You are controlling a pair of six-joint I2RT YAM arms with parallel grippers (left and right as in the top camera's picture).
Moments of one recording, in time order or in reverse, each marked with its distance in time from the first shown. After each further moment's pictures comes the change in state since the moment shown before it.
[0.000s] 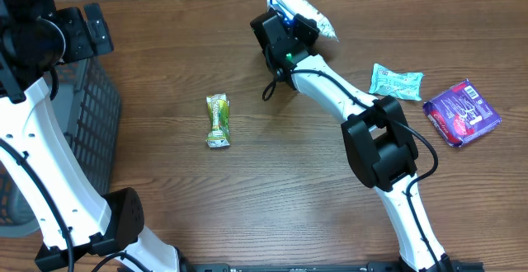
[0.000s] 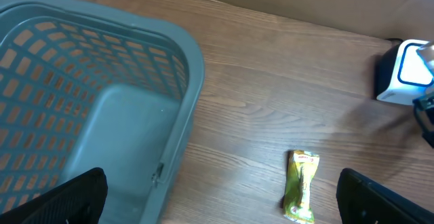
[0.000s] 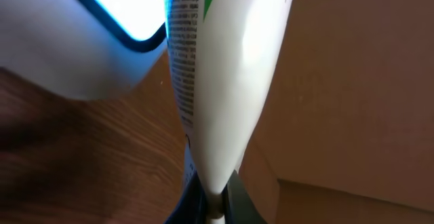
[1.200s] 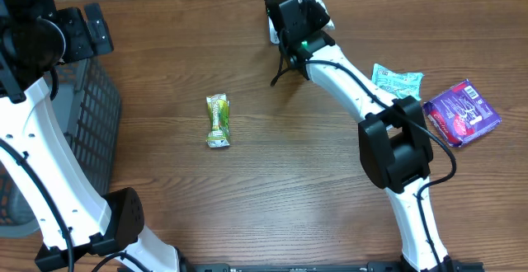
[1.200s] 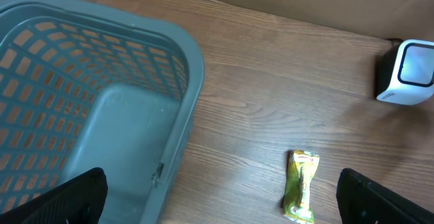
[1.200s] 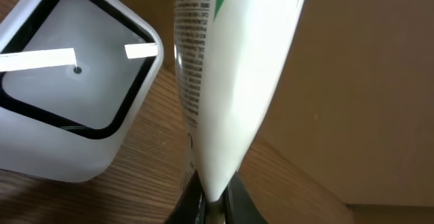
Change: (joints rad) left arm 0.000 0.000 0.000 0.000 0.000 0.000; right arm -0.058 -0.069 0.002 0.107 -0.209 0.185
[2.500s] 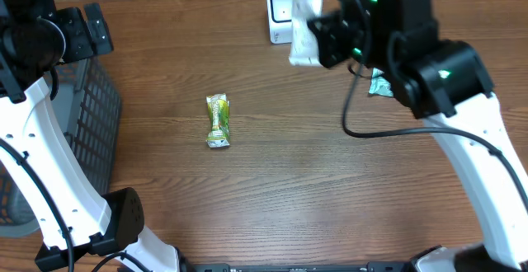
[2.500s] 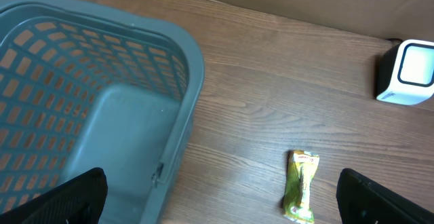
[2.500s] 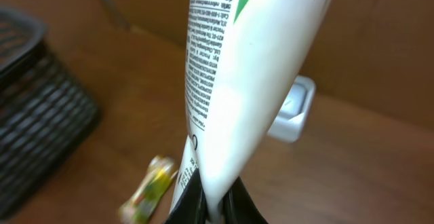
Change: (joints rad) left arm 0.000 0.000 0.000 0.000 0.000 0.000; right arm -0.051 -0.766 -0.114 -0.549 -0.860 0.566
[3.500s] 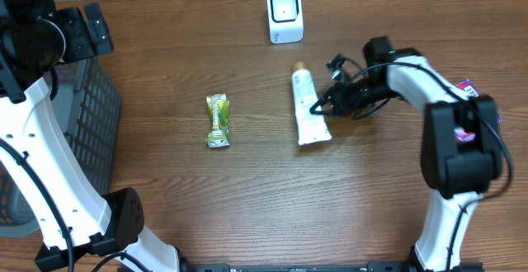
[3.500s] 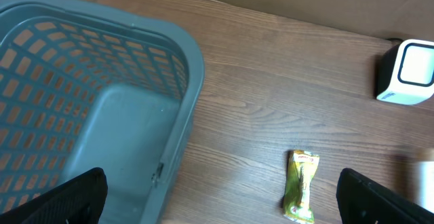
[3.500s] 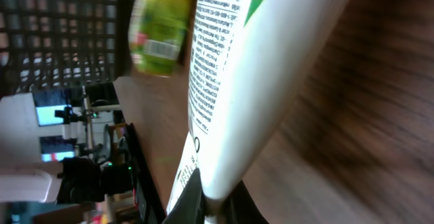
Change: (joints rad) left arm 0.000 0.000 0.000 0.000 0.000 0.000; right arm -0.319 0.510 -0.402 -0.106 -0.883 -0.337
